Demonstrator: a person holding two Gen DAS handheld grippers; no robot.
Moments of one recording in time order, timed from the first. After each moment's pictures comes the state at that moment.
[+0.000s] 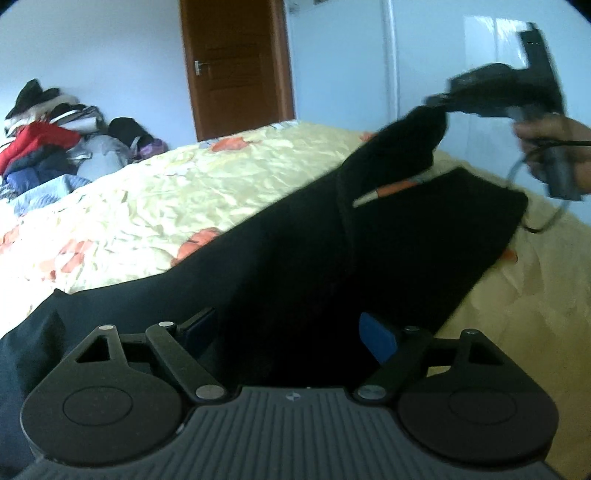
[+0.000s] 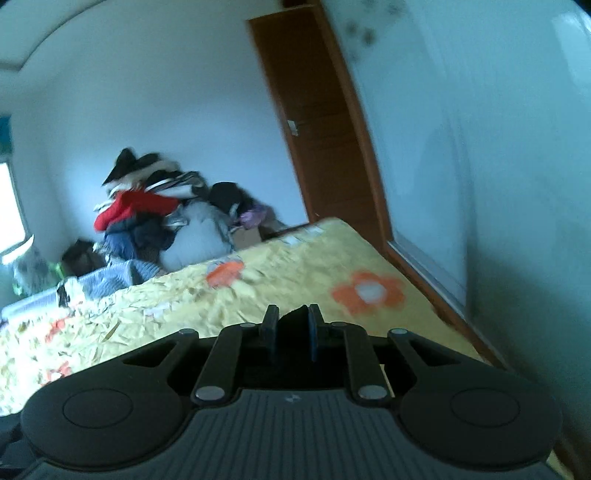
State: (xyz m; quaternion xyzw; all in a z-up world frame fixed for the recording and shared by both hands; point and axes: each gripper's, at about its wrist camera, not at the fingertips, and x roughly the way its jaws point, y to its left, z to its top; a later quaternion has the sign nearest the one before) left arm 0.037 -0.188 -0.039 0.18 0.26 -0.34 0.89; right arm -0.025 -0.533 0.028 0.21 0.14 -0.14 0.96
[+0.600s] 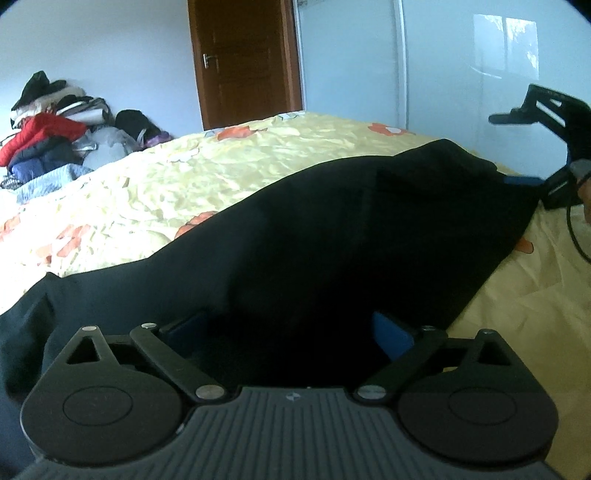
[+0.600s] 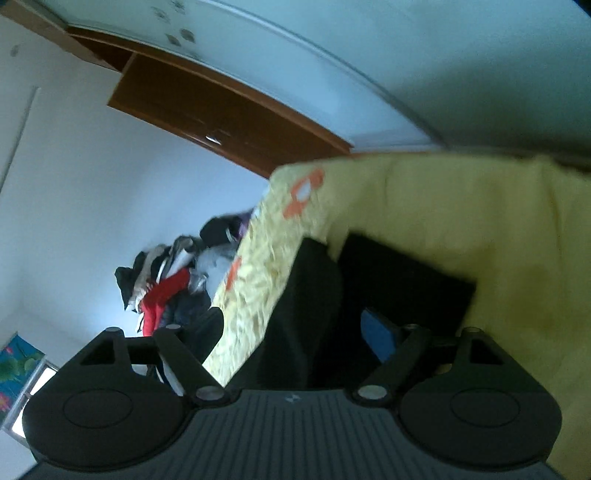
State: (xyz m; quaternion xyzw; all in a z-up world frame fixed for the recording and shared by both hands) left arm 0.041 -0.191 -0.056 0.16 0.27 -0.33 0.89; right arm -0.102 -0.549 -0.055 0.56 0.10 -0.12 0.81
